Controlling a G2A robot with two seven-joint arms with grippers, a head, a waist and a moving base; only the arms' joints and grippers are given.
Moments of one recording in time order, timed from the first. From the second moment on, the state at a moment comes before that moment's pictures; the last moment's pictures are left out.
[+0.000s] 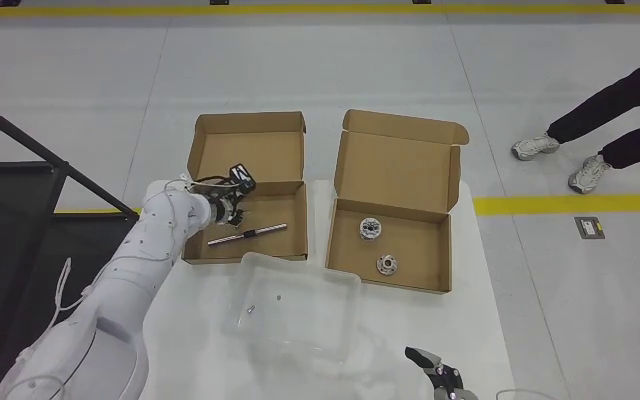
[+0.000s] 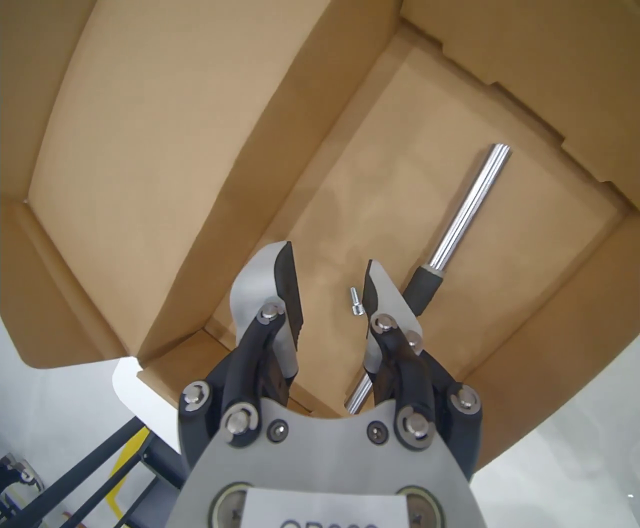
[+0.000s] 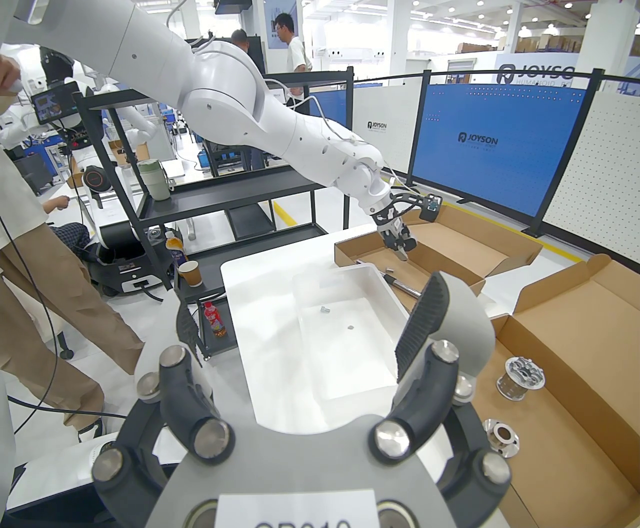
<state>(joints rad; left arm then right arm) 0.11 -1.28 -0.54 -0.31 1.27 -0.67 -0.14 -1.84 -1.23 1.62 -2.15 -1.58 -1.01 -0.47</state>
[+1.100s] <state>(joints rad) 0.67 -0.86 -1.01 -1.49 1.15 -1.01 -0.52 -1.84 -1.23 1.62 -2.15 -1.58 -1.01 -0.47</state>
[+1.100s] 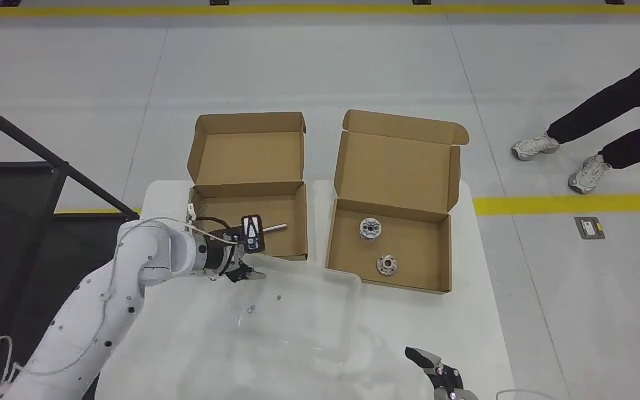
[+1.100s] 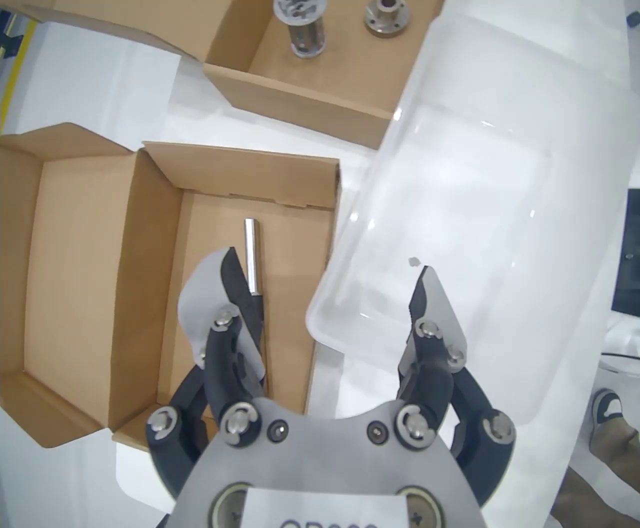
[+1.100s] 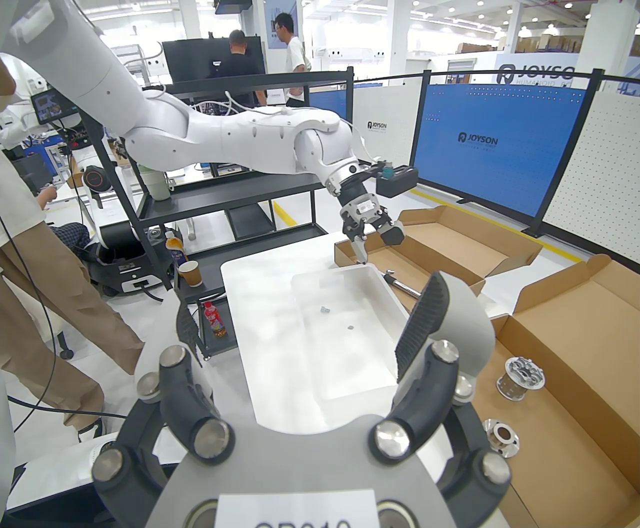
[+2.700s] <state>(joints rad) 0.84 -0.84 -0.92 -1.95 0.86 -0.32 -1.33 -1.84 -1.23 1.62 -2.15 -1.58 -1.01 -0.47</state>
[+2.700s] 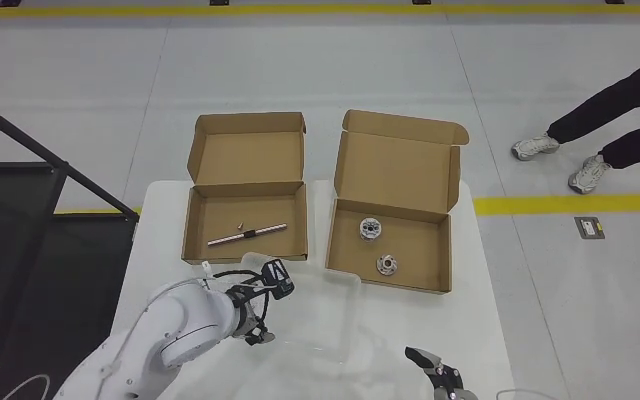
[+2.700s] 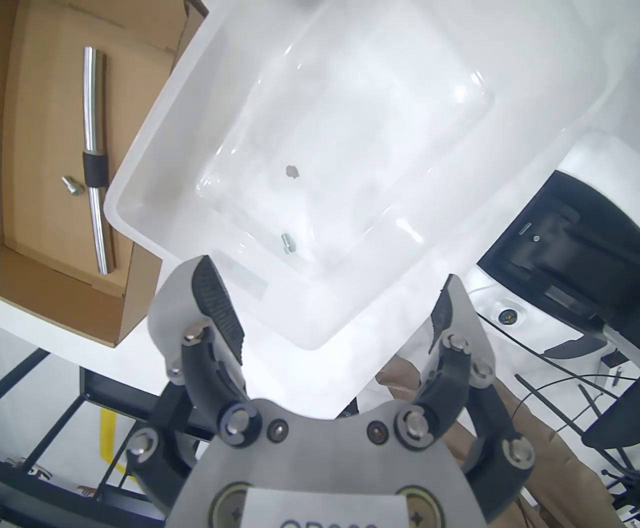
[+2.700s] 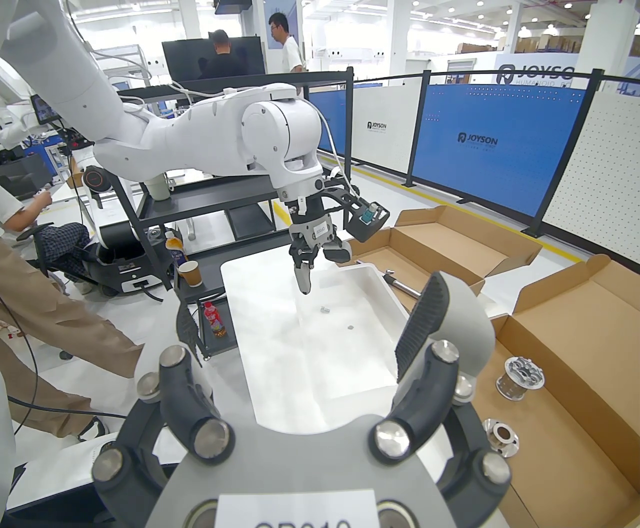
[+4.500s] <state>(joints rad) 0.73 -0.96 -0.75 -1.62 0.88 -0.11 -1.30 -1.84 -1.23 1.62 -2.15 -1.58 -1.01 -0.47</state>
